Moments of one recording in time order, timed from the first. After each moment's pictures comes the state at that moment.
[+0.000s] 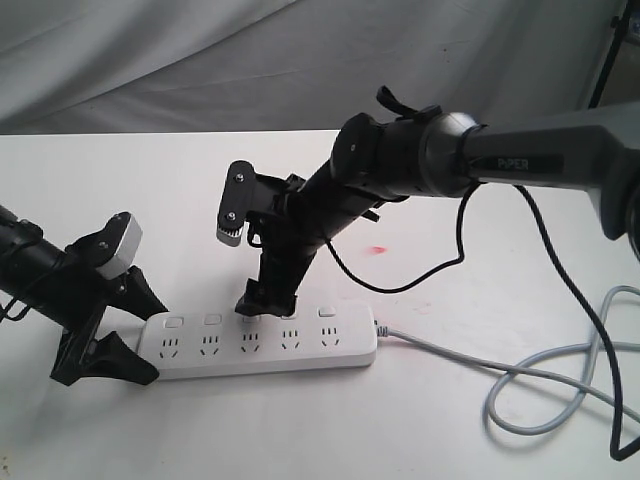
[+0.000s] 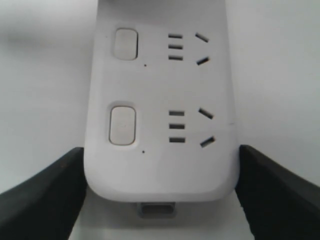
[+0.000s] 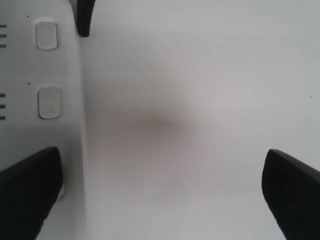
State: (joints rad) left arm 0.03 2.04 -1.00 -0.86 0.98 2.10; right arm 0.33 2.21 -1.56 0.65 0.58 -1.41
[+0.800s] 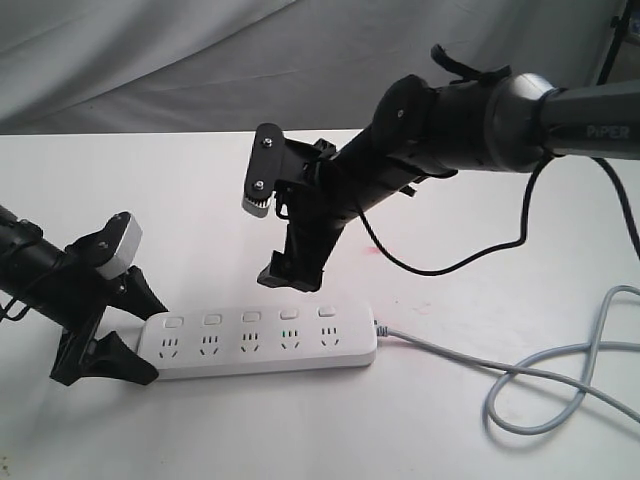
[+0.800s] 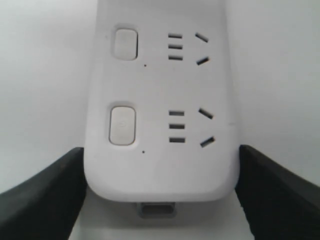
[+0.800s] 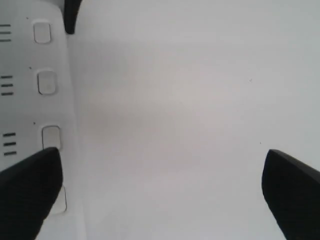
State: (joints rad) left arm 0.03 2.04 -1.00 -0.86 0.98 2.10; right arm 0.29 2.05 -1.44 0.66 0.54 -1.43
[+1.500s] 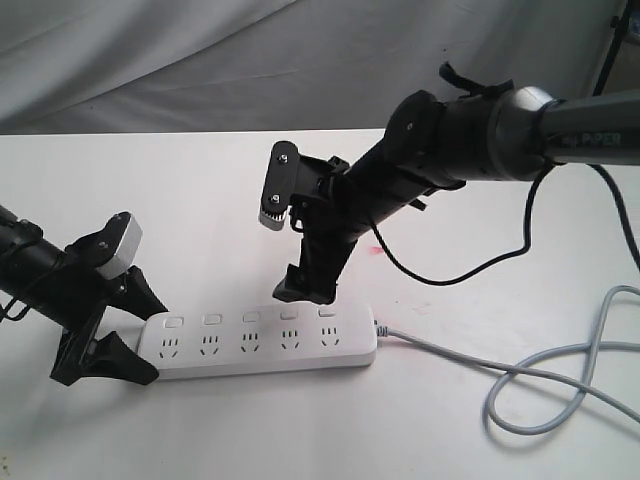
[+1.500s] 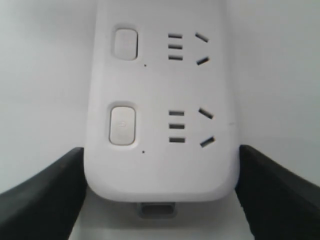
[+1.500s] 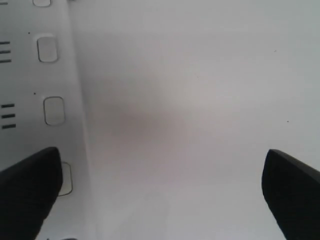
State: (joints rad) left arm 0.03 2.04 -1.00 -0.86 0.98 2.10; right arm 0.27 2.08 -1.42 0.68 0.56 -1.46
